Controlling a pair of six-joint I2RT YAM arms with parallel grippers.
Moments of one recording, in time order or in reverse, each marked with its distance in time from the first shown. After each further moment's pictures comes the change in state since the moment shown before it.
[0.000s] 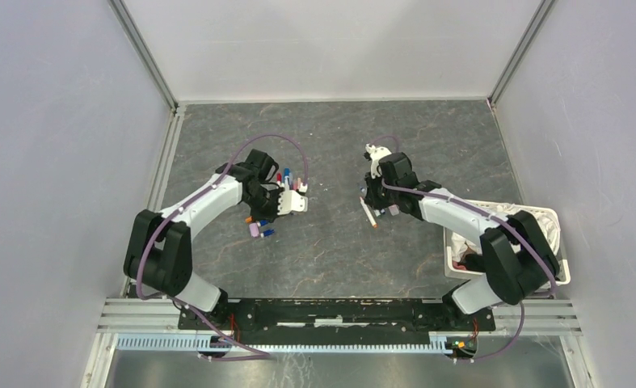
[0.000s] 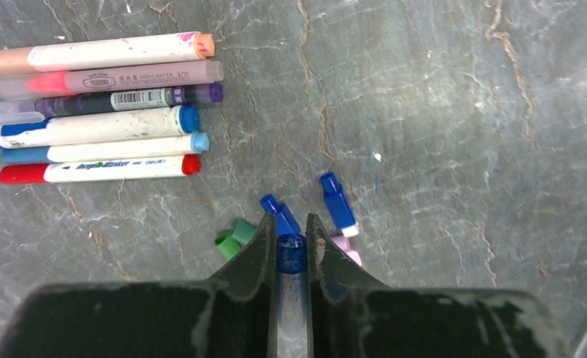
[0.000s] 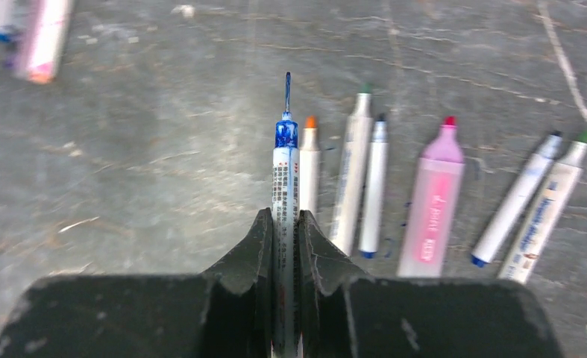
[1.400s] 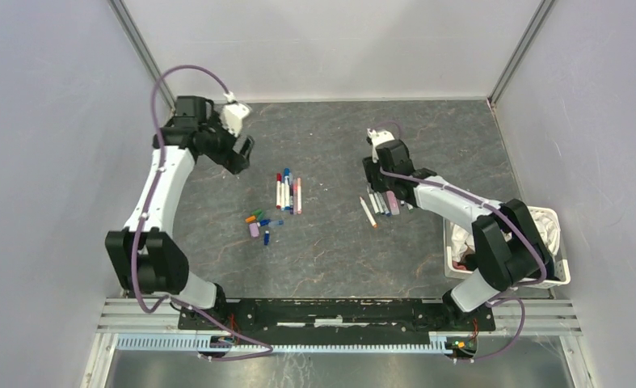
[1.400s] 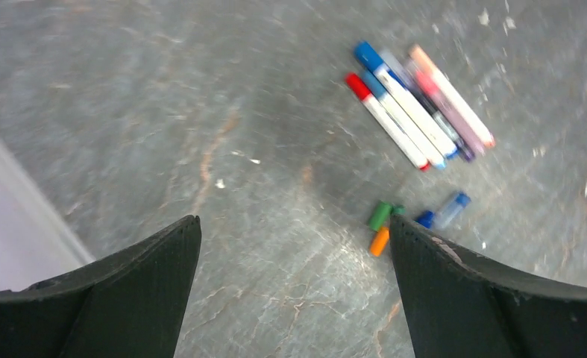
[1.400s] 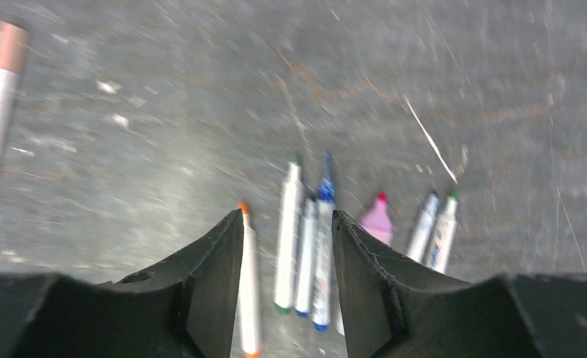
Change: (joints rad) left arm 0.343 0.011 0.388 0.023 0.037 -0.578; right arm -0.039 0.105 0.098 0.023 0.245 -0.048
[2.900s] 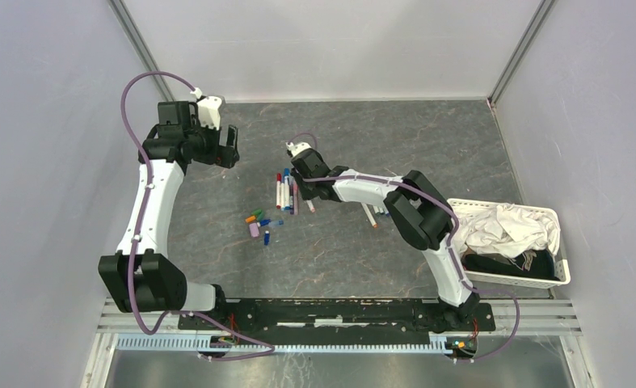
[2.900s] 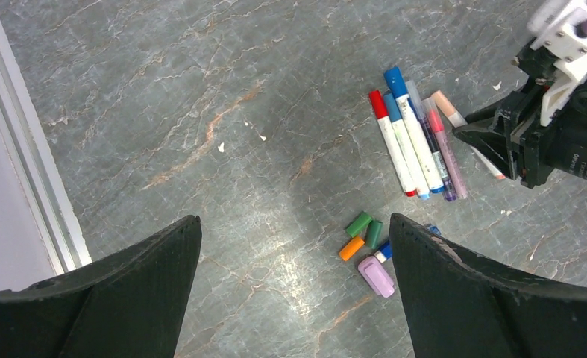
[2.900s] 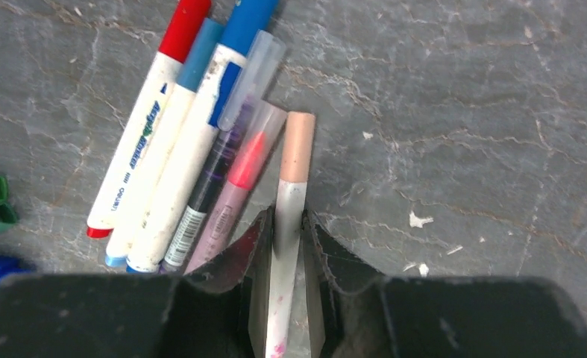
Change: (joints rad) left arm 0.096 -0.145 -0.052 0.091 -0.122 -0.364; right arm 0.340 0.620 0.628 -0.052 0.011 0.148
